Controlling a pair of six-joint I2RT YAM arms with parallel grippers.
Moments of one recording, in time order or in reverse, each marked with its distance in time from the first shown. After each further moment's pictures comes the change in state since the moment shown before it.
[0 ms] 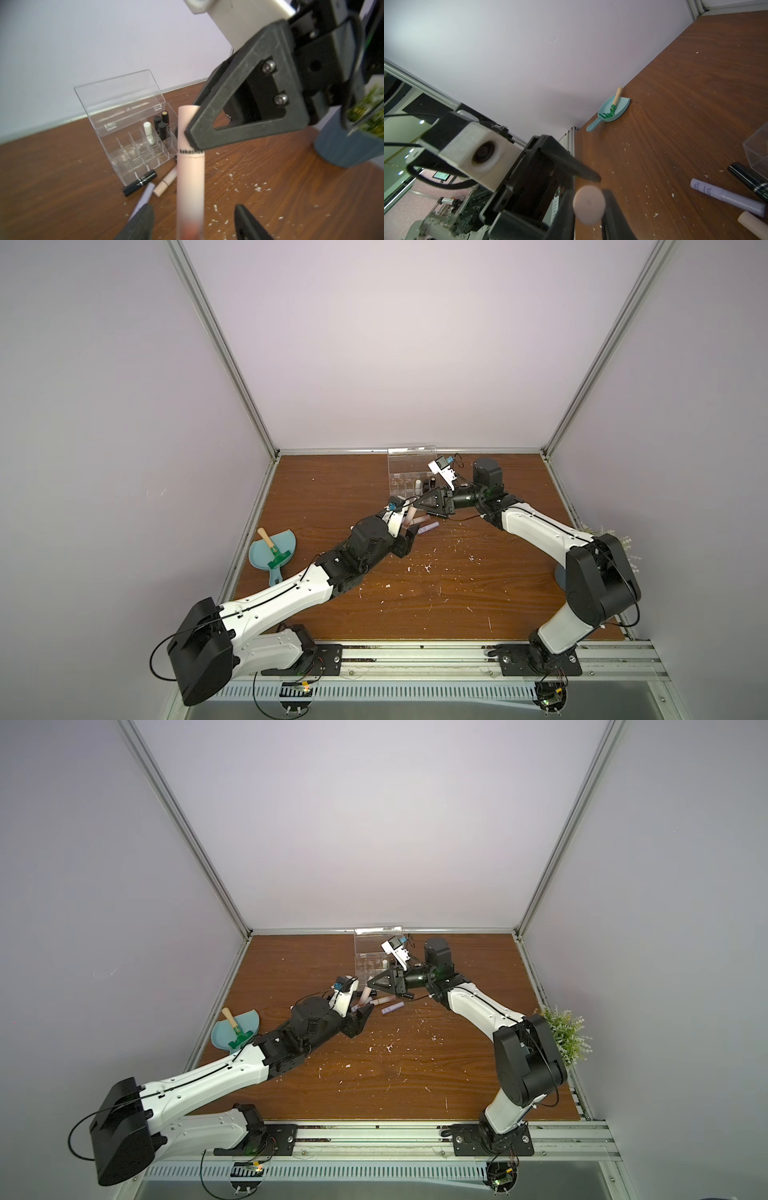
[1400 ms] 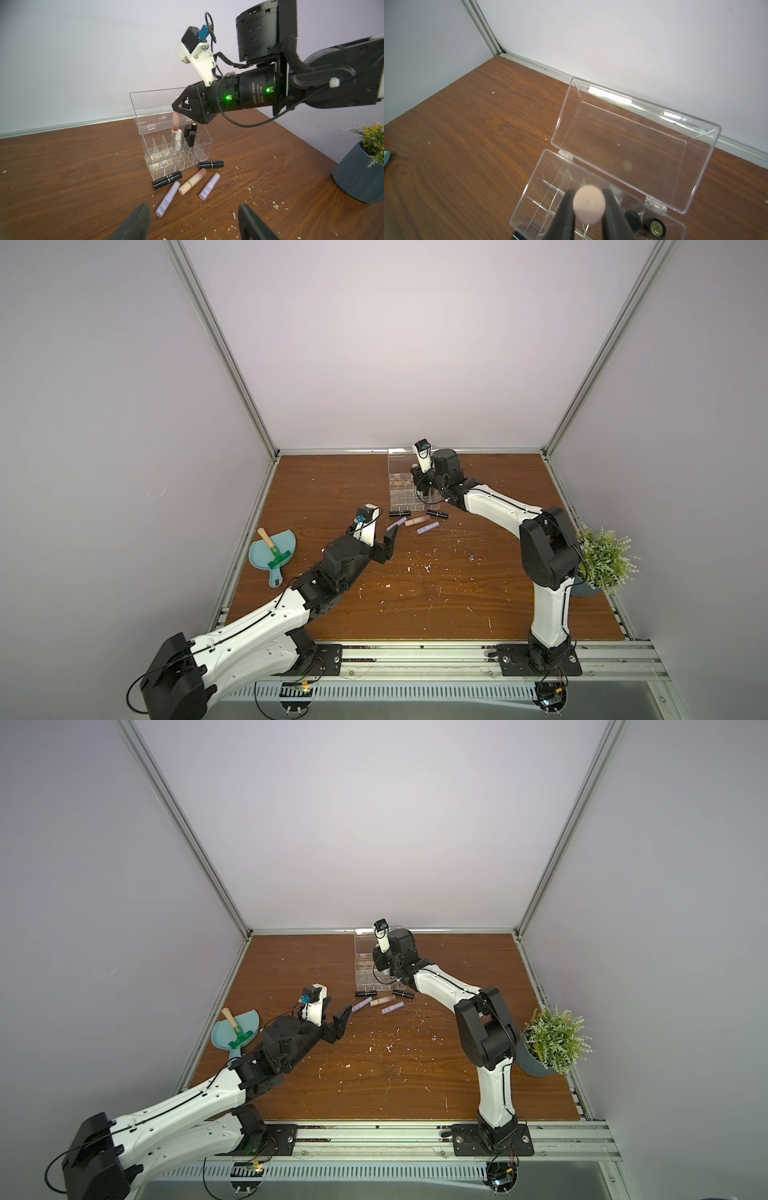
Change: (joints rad) left arm 0.048 -0.241 -0.229 0.122 -0.109 -0.045; right arm 0.126 0.354 0.364 -0.140 1.114 -0.467
